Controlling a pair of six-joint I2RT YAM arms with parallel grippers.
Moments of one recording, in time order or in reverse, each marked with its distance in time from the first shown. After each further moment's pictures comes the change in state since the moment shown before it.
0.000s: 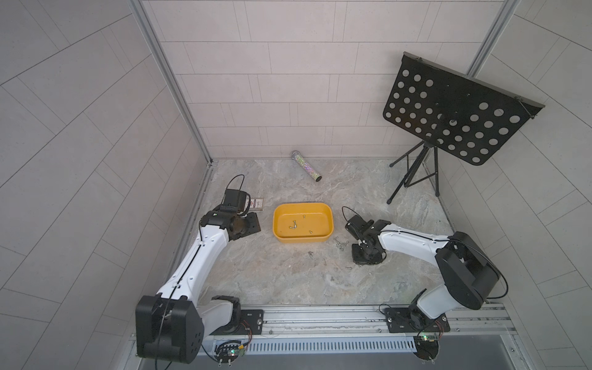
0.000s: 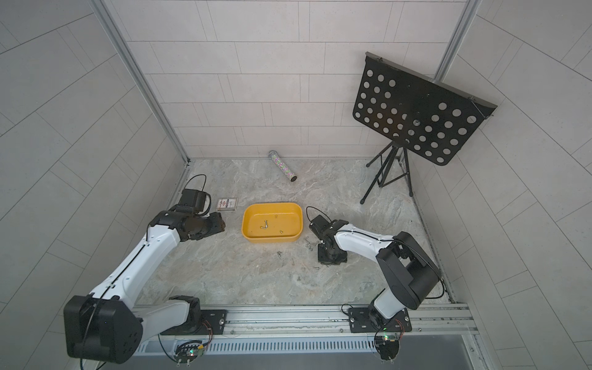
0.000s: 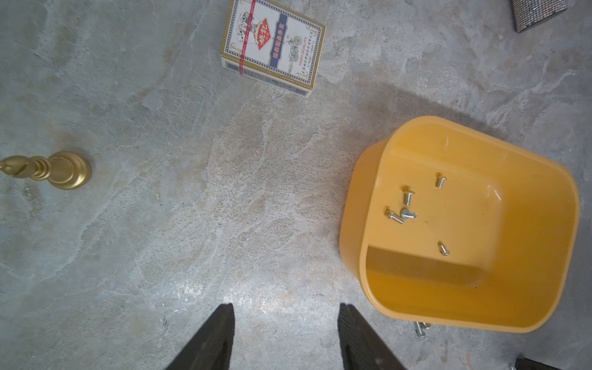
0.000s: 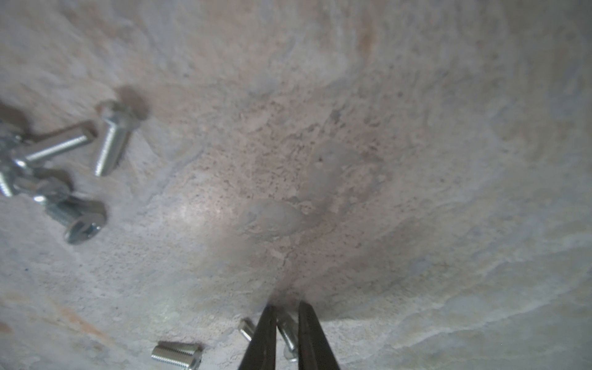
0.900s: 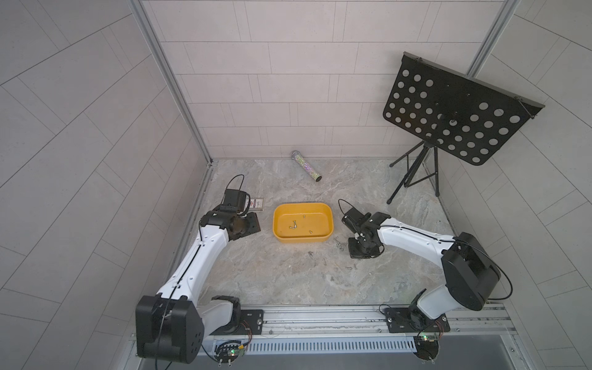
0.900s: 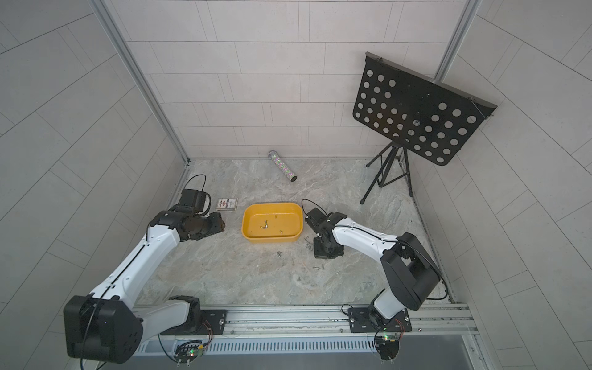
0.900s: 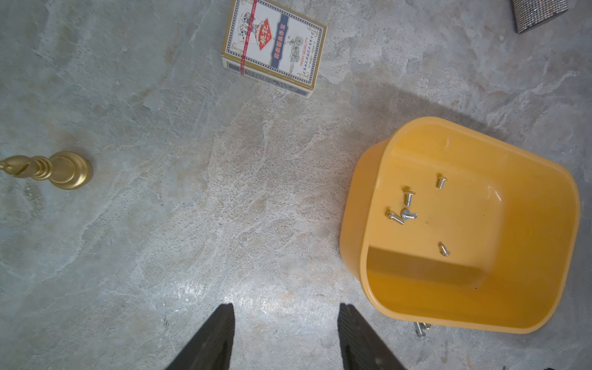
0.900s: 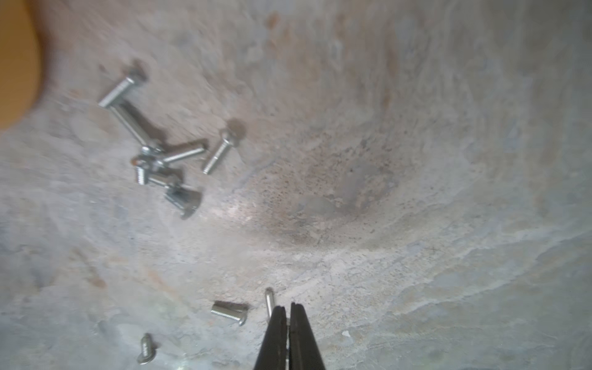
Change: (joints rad) left arm 0.002 0.000 0.000 0.000 0.000 0.000; right arm 0.018 -0.016 0.173 -0.134 0.003 -0.026
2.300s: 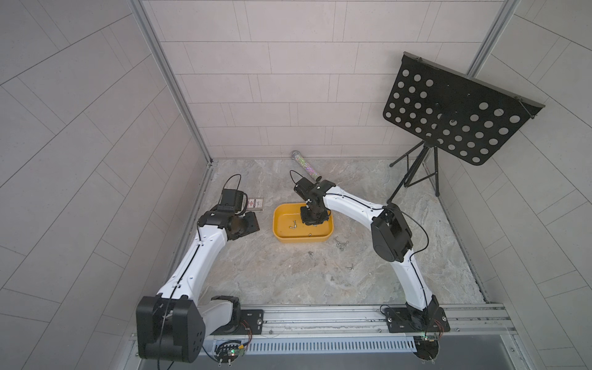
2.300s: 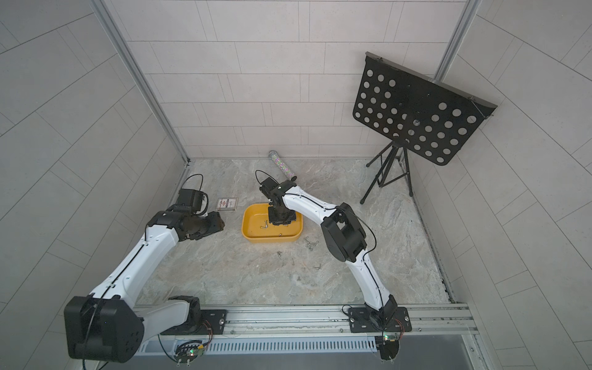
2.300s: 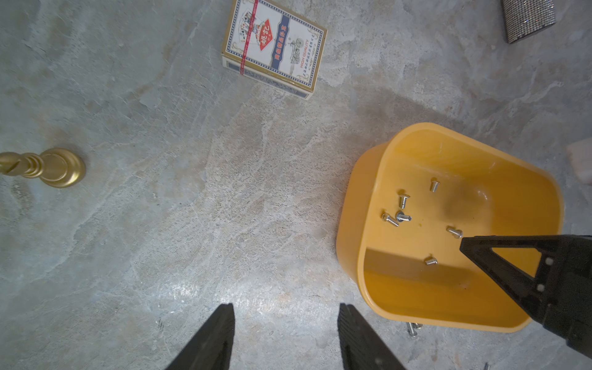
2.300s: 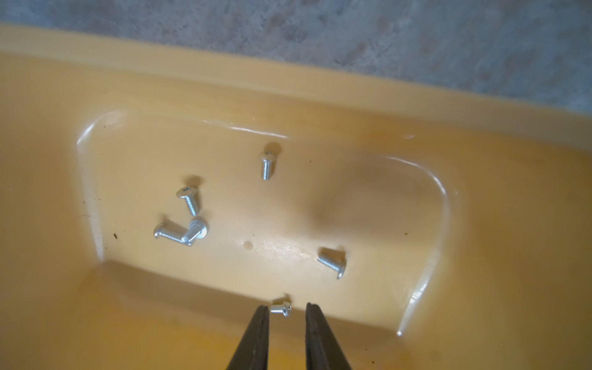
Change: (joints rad) left arm 0.032 0.000 -0.003 0.008 0.049 0.000; right arm 0.089 0.707 0.958 -0.146 -0.043 -0.062
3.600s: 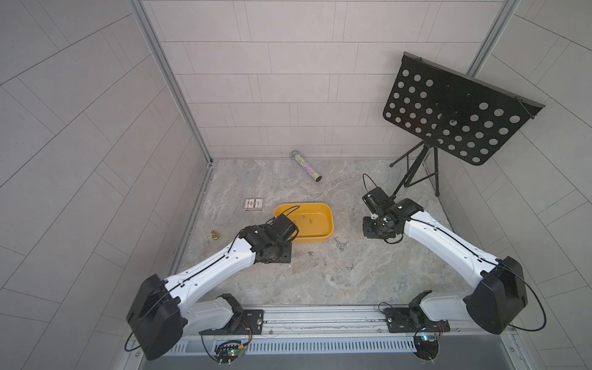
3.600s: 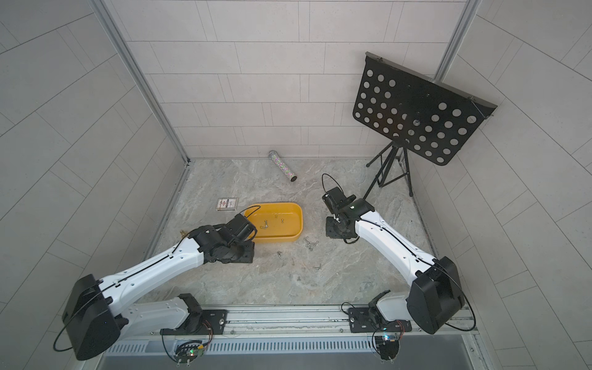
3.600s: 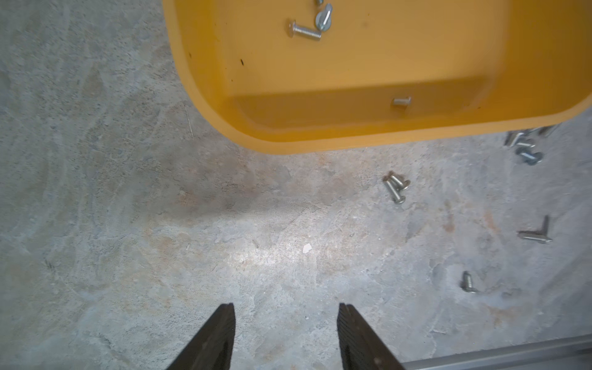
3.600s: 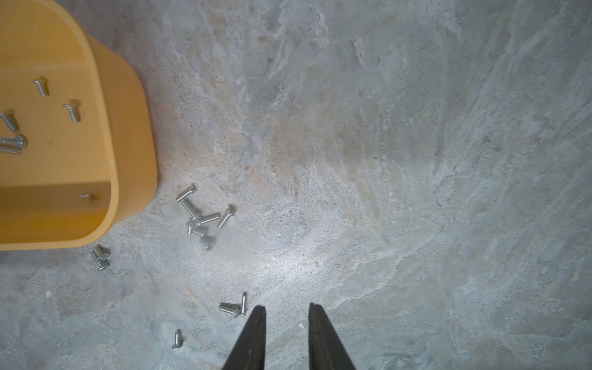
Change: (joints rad) left arm -0.708 0.058 -0.057 -0.094 -0.216 -0.274; right arm -0.257 -0.893 -0.846 0.040 0.124 -0.057
